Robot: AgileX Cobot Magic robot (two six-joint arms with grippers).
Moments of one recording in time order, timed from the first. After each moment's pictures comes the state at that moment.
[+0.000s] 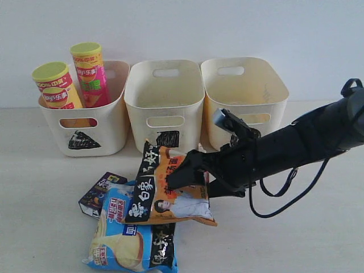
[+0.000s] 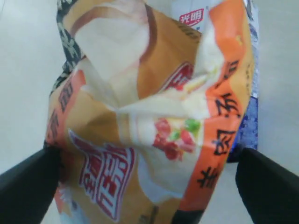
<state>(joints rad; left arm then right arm) 0.04 0.00 0.00 0.07 0.29 -0.03 0.34 1.99 -1.03 1.48 0.78 -1.20</state>
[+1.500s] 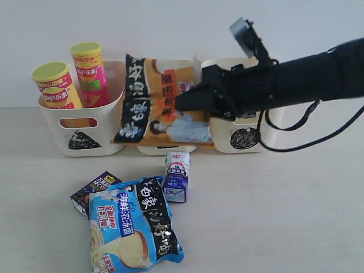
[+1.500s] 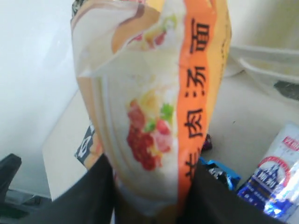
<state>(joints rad) 0.04 0.00 0.00 0.07 0.29 -0.03 0.27 1.77 -1.16 1.52 0.92 -1.15</state>
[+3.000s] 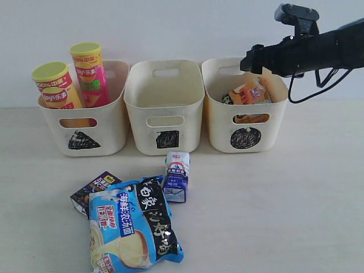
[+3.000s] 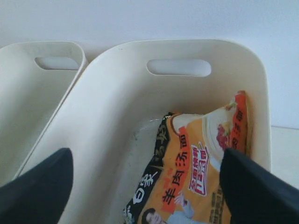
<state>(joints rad) 0.04 0.00 0.00 0.07 0.29 -0.03 0.09 2.06 -1.59 1.26 0.39 -1.12</state>
